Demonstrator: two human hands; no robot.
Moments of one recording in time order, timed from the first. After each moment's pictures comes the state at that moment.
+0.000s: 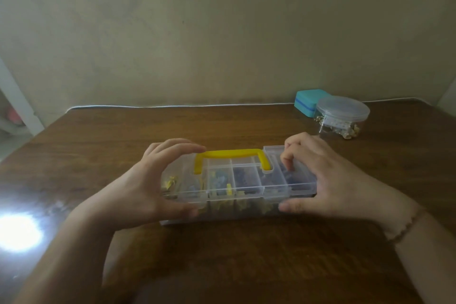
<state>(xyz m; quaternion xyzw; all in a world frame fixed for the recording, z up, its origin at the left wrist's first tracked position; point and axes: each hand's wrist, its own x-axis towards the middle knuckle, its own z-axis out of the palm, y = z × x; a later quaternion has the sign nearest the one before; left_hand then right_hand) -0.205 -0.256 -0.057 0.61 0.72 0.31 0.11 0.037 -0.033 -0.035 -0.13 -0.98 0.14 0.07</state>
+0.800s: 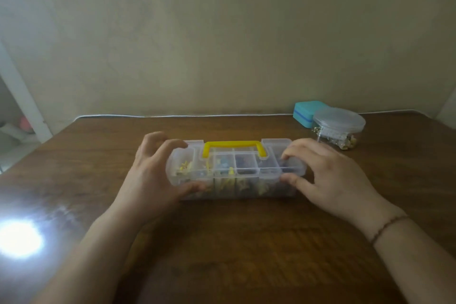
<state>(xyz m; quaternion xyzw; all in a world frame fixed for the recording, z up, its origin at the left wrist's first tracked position) -0.201 -0.229 -0.082 0.49 0.79 0.35 -0.11 0.038 -0.022 -0.048 -0.20 -0.96 0.04 0.19</state>
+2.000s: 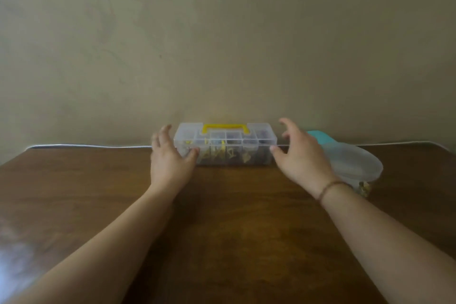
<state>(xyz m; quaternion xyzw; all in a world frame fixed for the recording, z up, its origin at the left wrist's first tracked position) -0.284 -0.032 -0.086 0.27 0.83 0.48 -0.05 -0.085 0.125 -0.045 -0.35 -0.88 0.11 0.30</state>
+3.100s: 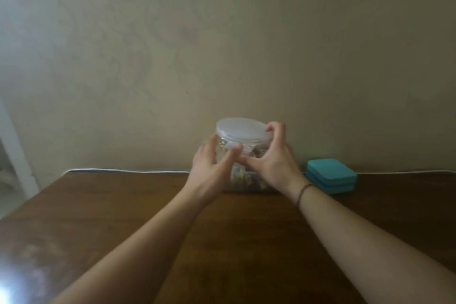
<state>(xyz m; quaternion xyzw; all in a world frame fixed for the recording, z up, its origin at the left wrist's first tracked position) -0.245 -0.038 -0.020 0.40 0.72 0.57 0.05 -0.146 0.084 -0.010 -0.23 -0.83 0.30 0.40</state>
